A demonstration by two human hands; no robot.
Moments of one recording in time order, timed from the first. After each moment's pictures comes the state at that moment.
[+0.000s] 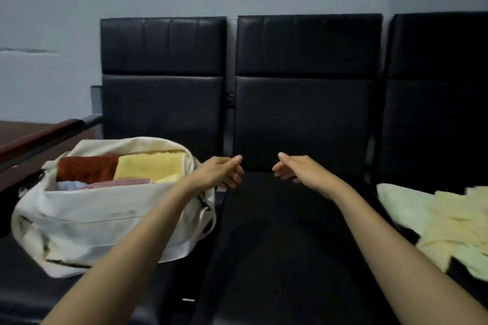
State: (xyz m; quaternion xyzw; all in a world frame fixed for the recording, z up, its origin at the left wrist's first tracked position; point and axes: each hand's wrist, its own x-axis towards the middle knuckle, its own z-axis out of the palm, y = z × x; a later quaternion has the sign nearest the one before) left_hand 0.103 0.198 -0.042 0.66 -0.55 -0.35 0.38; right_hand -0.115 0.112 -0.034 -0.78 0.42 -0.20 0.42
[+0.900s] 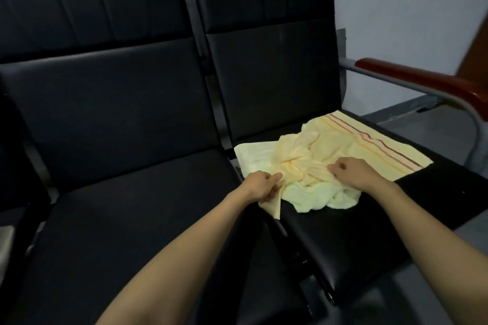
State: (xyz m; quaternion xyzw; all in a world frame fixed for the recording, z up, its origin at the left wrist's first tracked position) left_hand -0.323 0.011 -0.172 0.56 -0.70 -0.42 0.15; right_hand -0.571 0.034 -0.156 -0.60 0.76 -0.15 0.21
